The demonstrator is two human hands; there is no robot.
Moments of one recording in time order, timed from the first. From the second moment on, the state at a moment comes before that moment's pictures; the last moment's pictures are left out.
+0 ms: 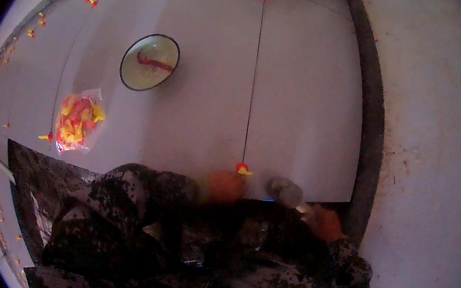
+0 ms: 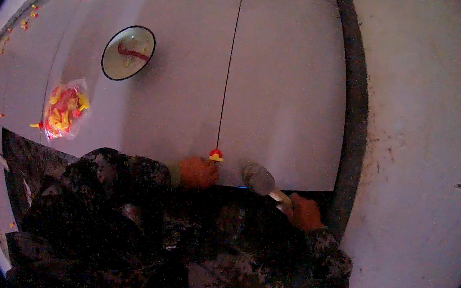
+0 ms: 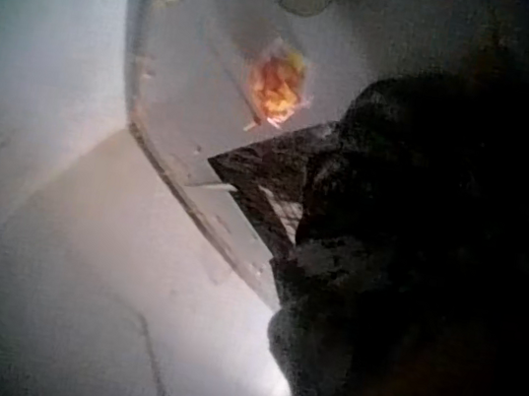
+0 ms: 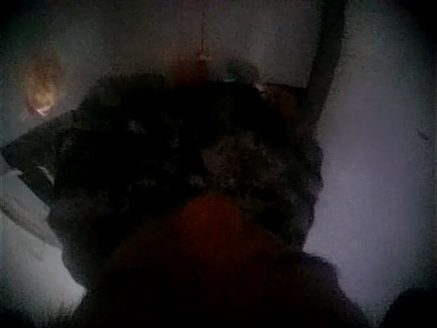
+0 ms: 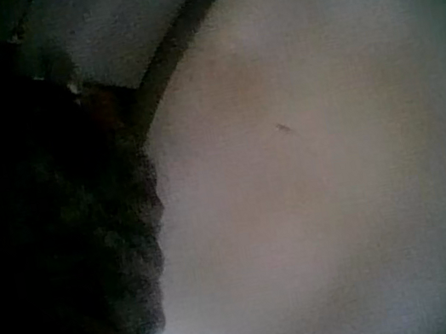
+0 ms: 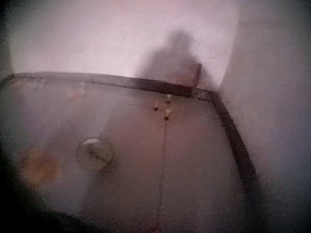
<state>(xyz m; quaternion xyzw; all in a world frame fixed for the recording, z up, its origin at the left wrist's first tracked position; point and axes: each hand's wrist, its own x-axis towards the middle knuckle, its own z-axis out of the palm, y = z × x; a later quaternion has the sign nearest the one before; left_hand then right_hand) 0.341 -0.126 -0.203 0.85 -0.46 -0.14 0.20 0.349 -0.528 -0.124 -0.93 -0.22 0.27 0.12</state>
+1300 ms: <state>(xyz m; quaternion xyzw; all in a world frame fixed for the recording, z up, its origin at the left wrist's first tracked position) 0.477 -0.085 -0.216 0.91 -0.25 0.03 0.32 0.352 -0.509 -0.127 -0.91 -0.25 0.29 0.15</state>
